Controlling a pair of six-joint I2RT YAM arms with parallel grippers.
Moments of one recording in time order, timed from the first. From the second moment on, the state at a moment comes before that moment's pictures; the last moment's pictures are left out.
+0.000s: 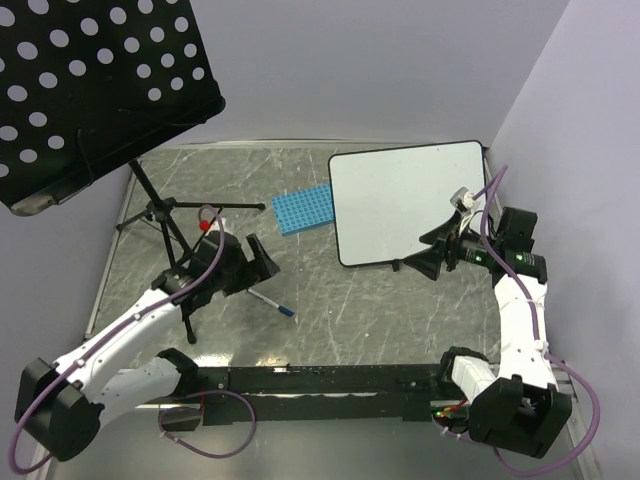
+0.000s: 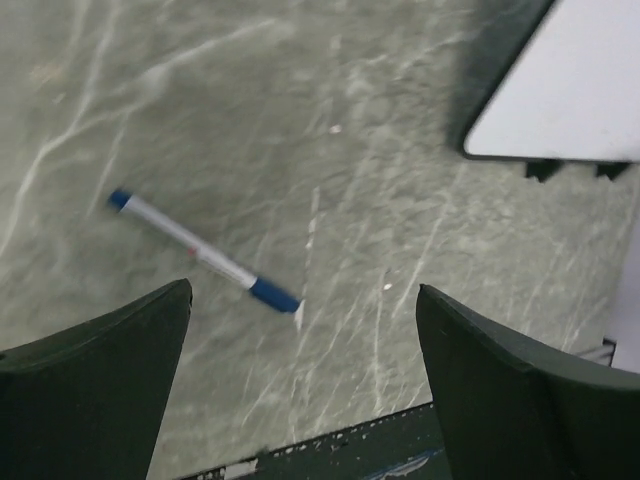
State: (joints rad) left arm -0.56 0.99 0.70 -0.42 -0.03 -0.86; right arm -0.29 0.97 0.87 -0.70 -1.21 -0.46
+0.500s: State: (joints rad) left arm -0.91 1.42 1.00 -0.84 -0.30 -1.44; right arm -0.24 0.99 0.87 -0.70 -1.19 -0.46
